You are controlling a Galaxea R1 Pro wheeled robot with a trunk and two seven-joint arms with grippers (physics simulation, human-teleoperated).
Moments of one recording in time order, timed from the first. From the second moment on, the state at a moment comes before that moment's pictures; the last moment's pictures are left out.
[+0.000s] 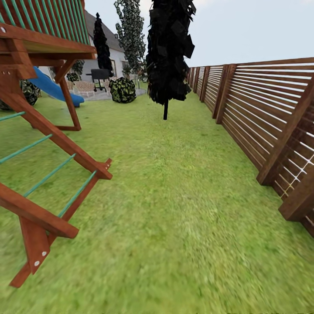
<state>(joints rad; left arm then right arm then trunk) 0.00 -0.01 0.01 -0.03 0.01 -0.01 -0.01 -0.06 0.00 0.00 0.00 -0.01 -0.09 0.00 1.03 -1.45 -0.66</state>
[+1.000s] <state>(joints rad) 0.00 -0.01 0.01 -0.03 0.01 0.00 -0.01 -0.06 0.00 0.00 0.00 0.00 -0.10 0.00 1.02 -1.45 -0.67</state>
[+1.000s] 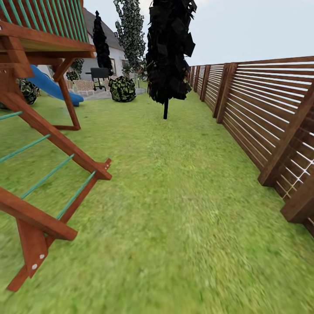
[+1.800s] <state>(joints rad) 0.00 -0.01 0.01 -0.03 0.01 -0.01 -0.01 -0.06 0.00 0.00 0.00 0.00 -0.10 0.00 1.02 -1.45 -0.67</state>
